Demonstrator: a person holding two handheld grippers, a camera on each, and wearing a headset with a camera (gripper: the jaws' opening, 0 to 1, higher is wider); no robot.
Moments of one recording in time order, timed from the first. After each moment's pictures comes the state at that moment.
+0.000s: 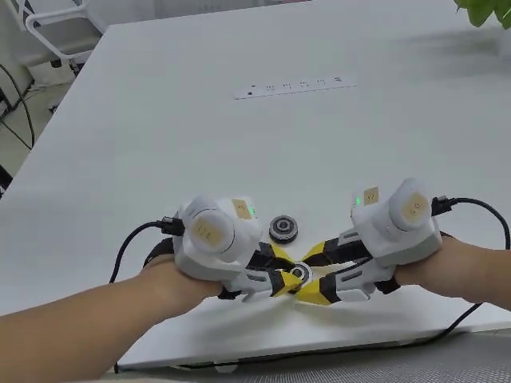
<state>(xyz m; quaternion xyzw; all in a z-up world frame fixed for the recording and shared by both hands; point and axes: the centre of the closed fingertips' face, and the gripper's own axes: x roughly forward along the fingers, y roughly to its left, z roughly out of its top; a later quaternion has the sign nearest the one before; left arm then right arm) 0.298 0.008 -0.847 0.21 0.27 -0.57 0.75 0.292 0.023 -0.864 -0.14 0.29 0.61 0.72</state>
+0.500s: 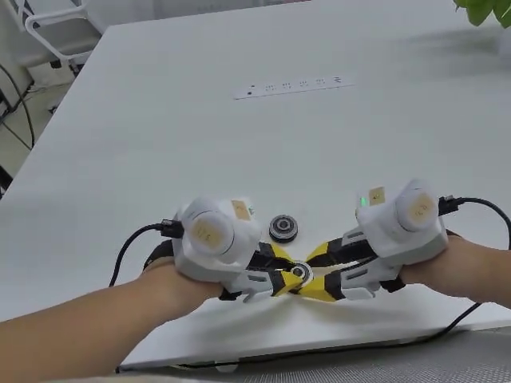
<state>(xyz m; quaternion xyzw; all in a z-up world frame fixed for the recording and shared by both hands) 0.298 0.008 -0.847 0.21 0.27 -0.57 0.75 0.291 0.014 -0.861 -0.15 0.28 0.61 0.72</state>
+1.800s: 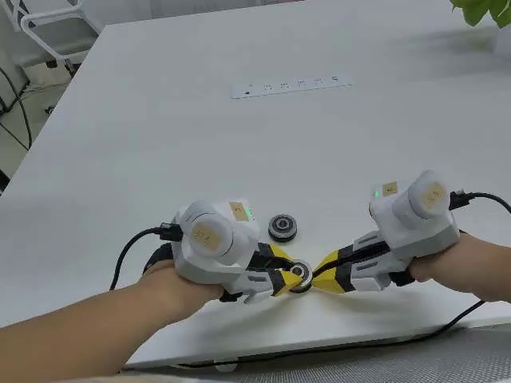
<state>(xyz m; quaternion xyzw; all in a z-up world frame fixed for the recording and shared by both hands) 0.298 0.009 -0.847 0.20 0.27 -0.56 0.76 0.291 0.002 -0.865 -0.06 0.34 0.59 0.73</state>
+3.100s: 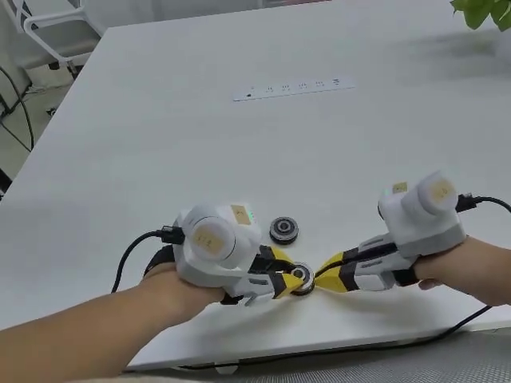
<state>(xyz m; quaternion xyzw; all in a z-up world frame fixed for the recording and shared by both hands) 0.298 0.009 -0.847 0.20 0.26 -0.56 0.76 0.292 -0.001 -0.861 -0.03 0.34 0.59 0.73</state>
